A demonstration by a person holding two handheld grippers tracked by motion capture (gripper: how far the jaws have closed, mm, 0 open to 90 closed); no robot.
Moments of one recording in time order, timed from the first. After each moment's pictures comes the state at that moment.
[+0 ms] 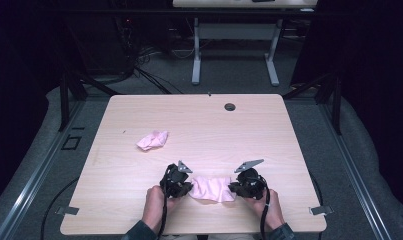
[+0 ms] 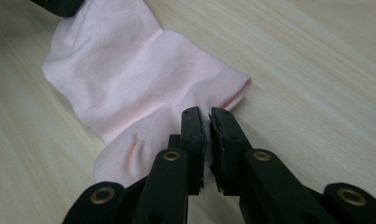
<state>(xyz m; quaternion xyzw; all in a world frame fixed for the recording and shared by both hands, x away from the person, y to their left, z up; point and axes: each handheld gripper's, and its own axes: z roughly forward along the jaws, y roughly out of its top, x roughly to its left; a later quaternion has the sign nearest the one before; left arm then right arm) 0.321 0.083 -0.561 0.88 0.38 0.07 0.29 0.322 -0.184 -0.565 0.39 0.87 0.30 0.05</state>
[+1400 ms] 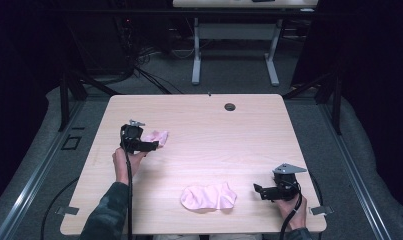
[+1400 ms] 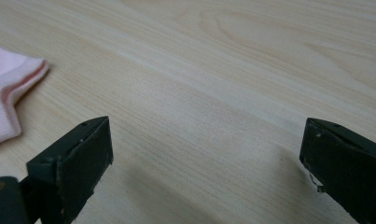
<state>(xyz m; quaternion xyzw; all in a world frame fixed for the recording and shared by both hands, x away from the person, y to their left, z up) 0.456 0.204 -0.536 0.77 0.53 0.18 0.31 0.312 -0.284 -0.585 0.47 0.78 0.37 0.17</state>
